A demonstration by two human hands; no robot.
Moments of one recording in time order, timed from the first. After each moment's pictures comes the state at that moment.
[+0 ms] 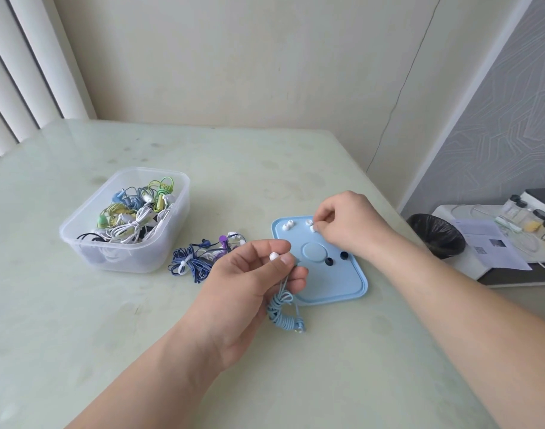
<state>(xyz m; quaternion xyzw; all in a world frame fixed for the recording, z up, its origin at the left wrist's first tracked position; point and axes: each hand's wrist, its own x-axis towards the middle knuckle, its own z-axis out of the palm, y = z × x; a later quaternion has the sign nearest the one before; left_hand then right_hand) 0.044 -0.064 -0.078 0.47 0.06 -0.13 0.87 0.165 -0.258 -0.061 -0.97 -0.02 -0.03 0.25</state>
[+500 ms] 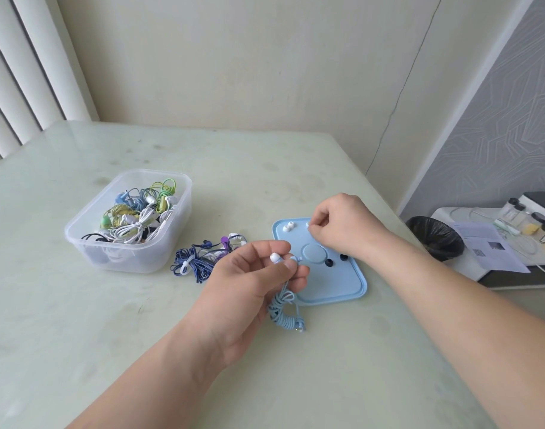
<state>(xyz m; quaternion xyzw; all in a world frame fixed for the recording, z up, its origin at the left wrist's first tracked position) 0.042 -0.064 -0.074 0.47 0.06 -0.13 0.87 0.164 -0.252 -0.058 -0.98 -0.04 -0.03 0.22</state>
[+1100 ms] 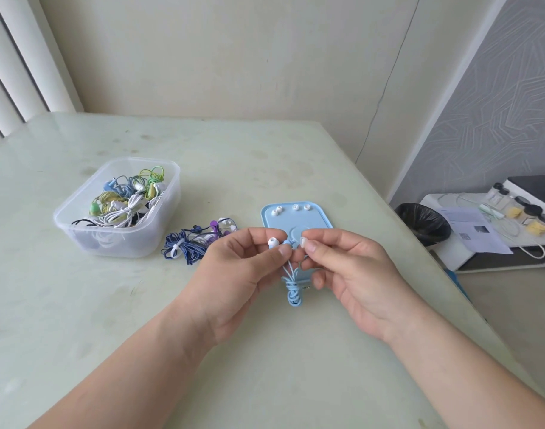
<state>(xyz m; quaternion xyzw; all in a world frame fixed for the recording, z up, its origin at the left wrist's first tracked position) 0.036 -0.066 -0.077 0.51 0.01 -0.13 0.85 0.034 -0.246 -0.063 -0.61 0.05 0.07 0.79</state>
